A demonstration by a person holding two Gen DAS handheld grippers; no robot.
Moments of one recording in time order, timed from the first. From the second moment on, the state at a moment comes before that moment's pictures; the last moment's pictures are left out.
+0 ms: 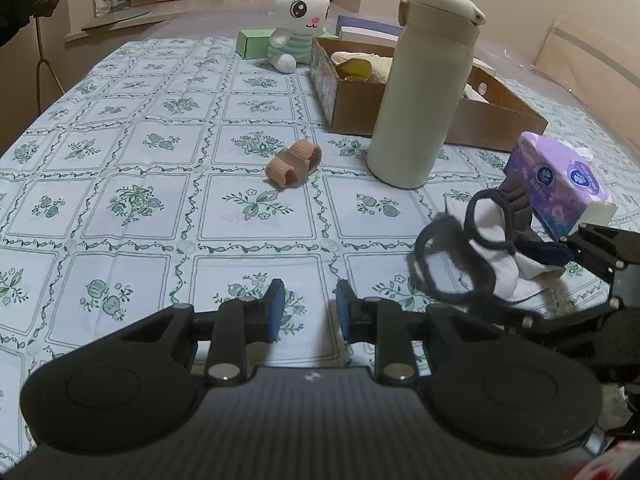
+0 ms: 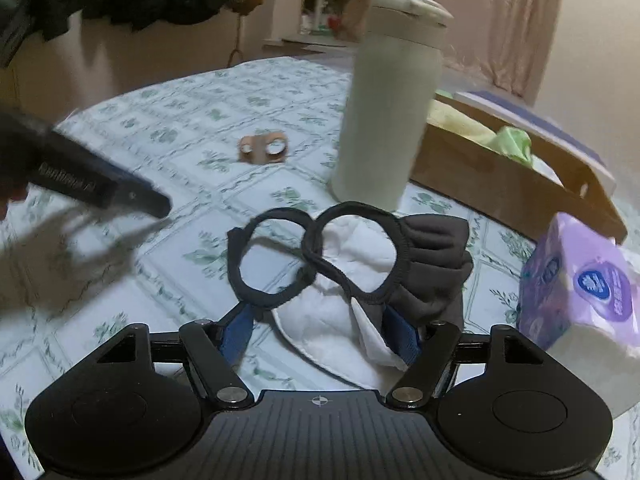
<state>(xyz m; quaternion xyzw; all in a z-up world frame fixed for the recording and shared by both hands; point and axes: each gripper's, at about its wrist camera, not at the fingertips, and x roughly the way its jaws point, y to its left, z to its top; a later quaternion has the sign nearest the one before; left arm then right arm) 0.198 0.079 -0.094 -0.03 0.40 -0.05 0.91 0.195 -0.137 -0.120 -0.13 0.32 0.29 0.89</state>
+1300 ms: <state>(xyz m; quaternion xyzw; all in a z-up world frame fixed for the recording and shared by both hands) 0.314 0.083 -0.108 0.10 0.37 -0.11 0.92 0.282 -0.213 -0.049 0.09 0.29 0.18 0.94</state>
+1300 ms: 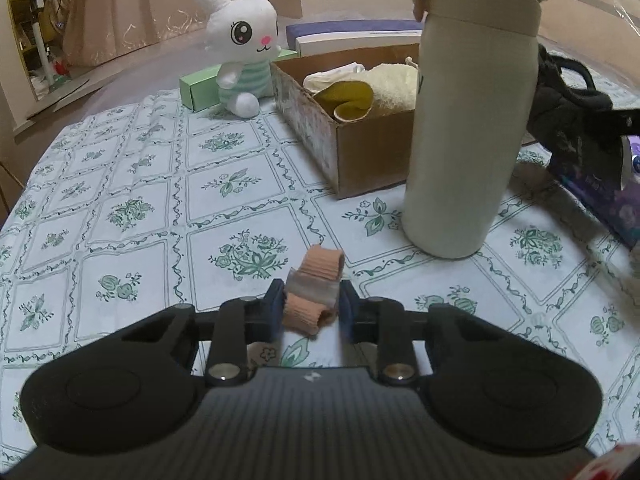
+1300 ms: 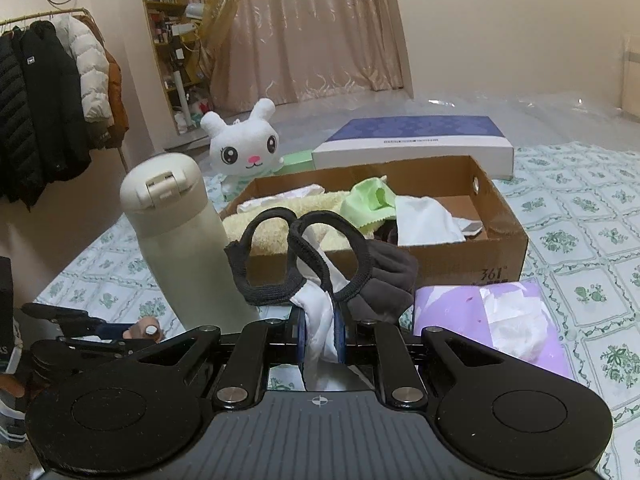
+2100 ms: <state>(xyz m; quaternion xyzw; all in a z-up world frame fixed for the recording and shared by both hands) 0.240 -0.016 0.050 0.08 0.25 -0.15 0.95 0.244 -0.293 0.018 0.10 0.22 0.20 0.95</state>
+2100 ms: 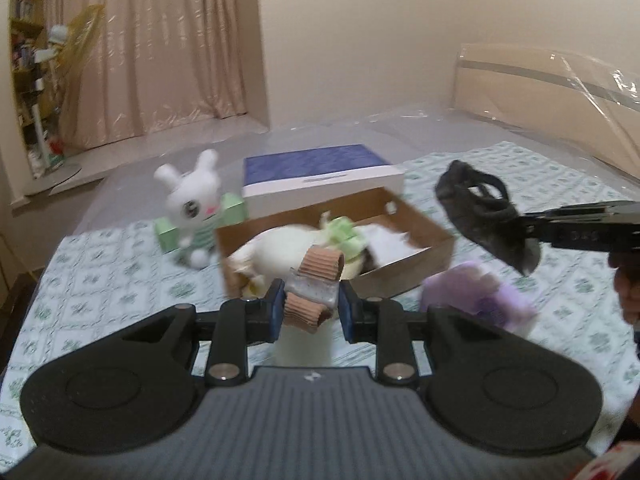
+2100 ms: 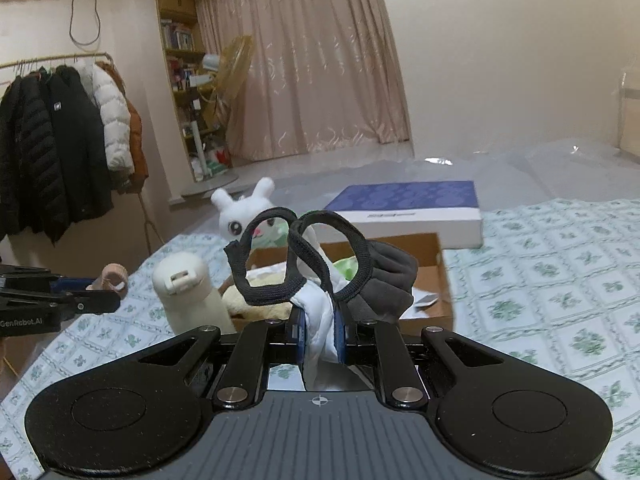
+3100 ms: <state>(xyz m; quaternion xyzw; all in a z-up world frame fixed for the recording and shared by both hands) 0.442 -0.154 -0.006 0.00 0.33 0.06 0.94 0.444 -0.335 -0.025 0.08 0.25 0.32 0.91</state>
